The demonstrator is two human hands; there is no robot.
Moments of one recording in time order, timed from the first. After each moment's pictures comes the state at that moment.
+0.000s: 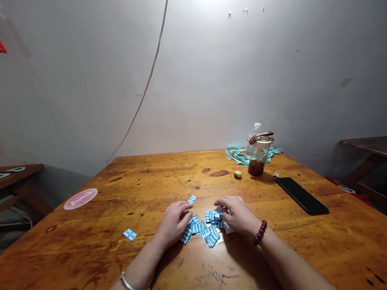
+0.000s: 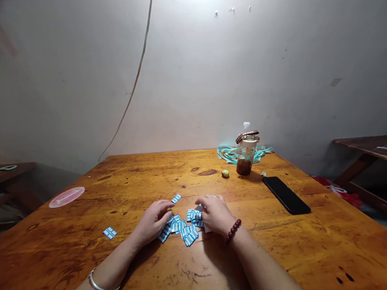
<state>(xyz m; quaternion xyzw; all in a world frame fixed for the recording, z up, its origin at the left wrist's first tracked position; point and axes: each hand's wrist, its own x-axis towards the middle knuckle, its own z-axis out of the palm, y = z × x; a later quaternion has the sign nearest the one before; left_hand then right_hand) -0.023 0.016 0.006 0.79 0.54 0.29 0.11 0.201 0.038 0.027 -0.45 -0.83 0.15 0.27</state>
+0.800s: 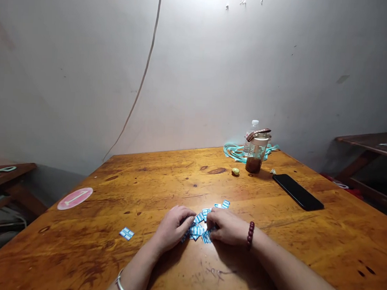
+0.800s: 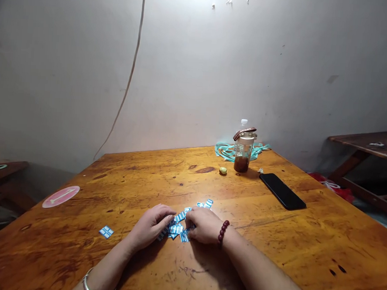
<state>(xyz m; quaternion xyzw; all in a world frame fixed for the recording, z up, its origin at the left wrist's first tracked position) -0.011 0.000 0.025 0.81 0.48 0.26 0.20 0.187 0.025 0.013 -0.40 -0.88 0.23 0.13</state>
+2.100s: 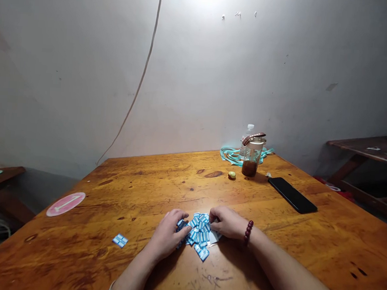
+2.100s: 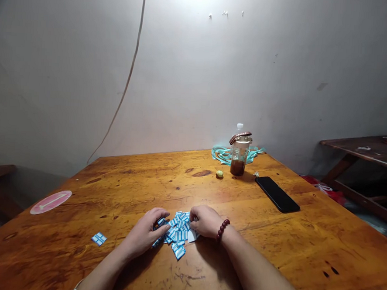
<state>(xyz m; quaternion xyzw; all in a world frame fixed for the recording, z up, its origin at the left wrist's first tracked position) -0.017 0.001 0.013 0.79 0.53 0.25 0.17 0.198 0.042 0.007 -0.49 -0.82 0.26 0.14</state>
